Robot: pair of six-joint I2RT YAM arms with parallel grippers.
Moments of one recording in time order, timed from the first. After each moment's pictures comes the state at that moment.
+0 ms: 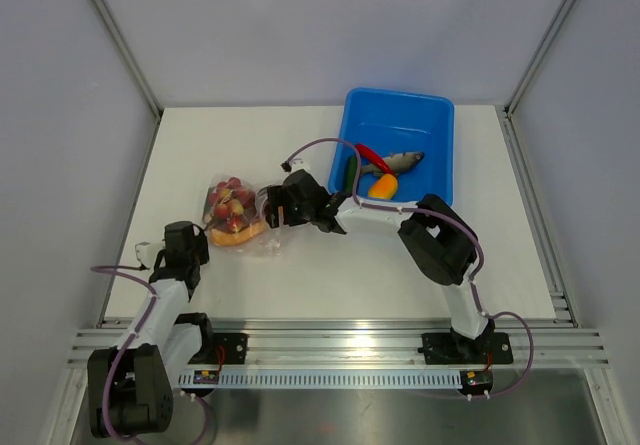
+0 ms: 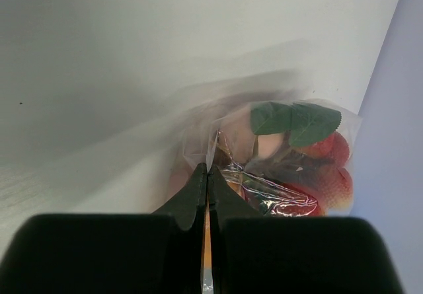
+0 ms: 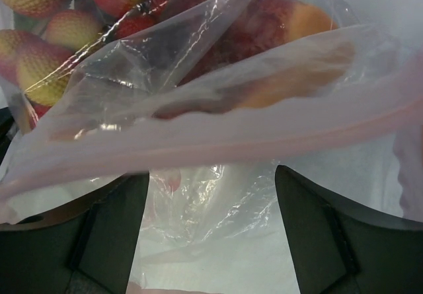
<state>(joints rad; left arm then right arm) 0.08 0.89 0.26 -0.14 -0.27 -1.55 0.91 2.05 1.41 0.00 0.06 0.59</state>
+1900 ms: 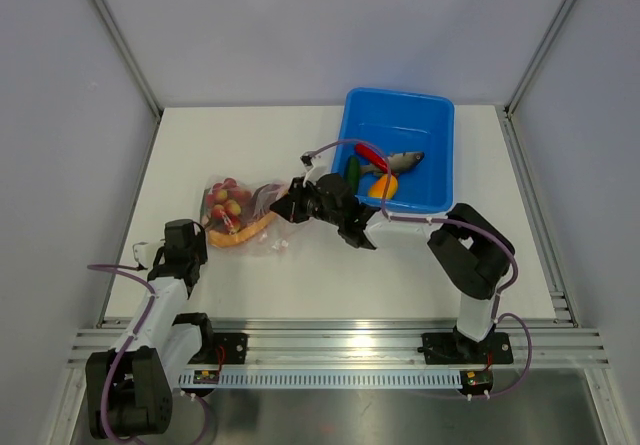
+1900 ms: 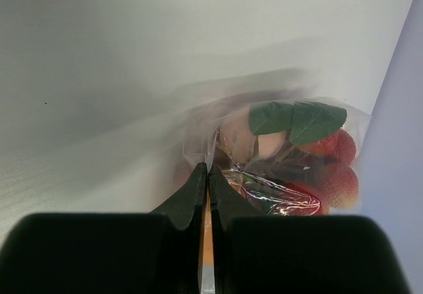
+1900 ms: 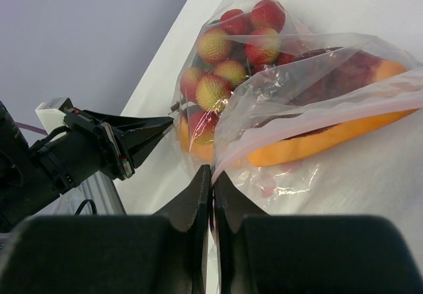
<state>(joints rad) 0.07 0.88 0.30 -0.23 -0.32 -1.56 0.88 1.86 1.09 0.54 -0.15 0.69</state>
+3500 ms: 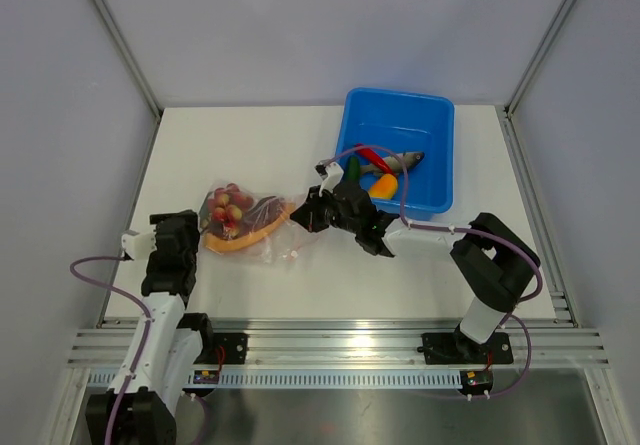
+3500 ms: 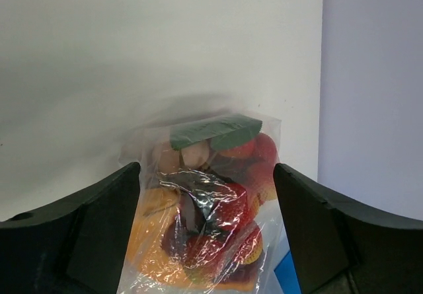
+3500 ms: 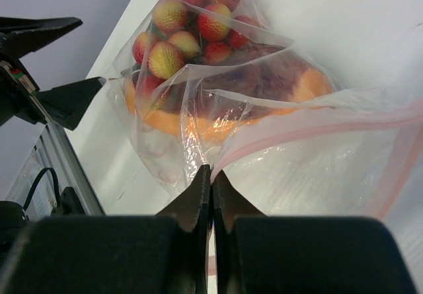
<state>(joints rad) 0.06 0.68 0.33 -0.24 -0.42 -1.39 0.85 1.71 0.92 0.48 -0.14 0.59</state>
